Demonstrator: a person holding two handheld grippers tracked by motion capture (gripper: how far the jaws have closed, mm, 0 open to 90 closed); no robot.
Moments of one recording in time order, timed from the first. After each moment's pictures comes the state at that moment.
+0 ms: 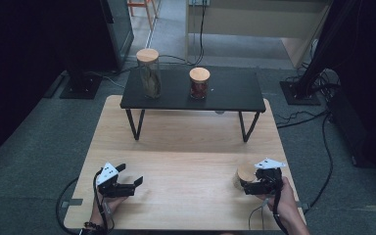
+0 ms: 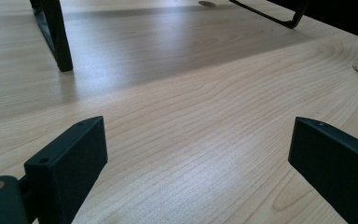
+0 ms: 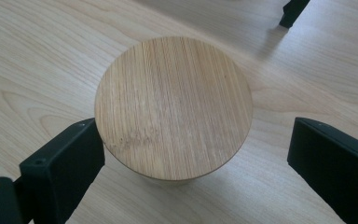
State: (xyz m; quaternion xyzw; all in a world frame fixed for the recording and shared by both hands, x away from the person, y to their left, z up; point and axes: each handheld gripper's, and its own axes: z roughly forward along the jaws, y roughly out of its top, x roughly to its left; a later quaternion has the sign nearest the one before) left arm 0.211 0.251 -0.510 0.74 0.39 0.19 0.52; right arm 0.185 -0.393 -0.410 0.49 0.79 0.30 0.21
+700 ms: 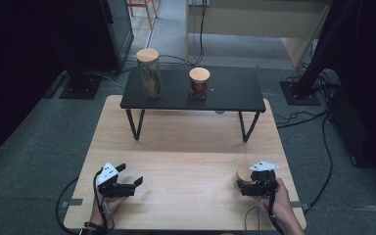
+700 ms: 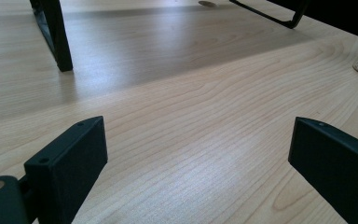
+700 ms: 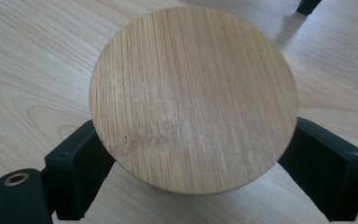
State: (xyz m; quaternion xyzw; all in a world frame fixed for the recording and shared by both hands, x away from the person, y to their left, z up) left arm 0.212 0.251 -0.510 0.74 0.39 0.19 0.52; right arm 0.189 -0.381 -0.427 0.49 0.80 0.29 0.21
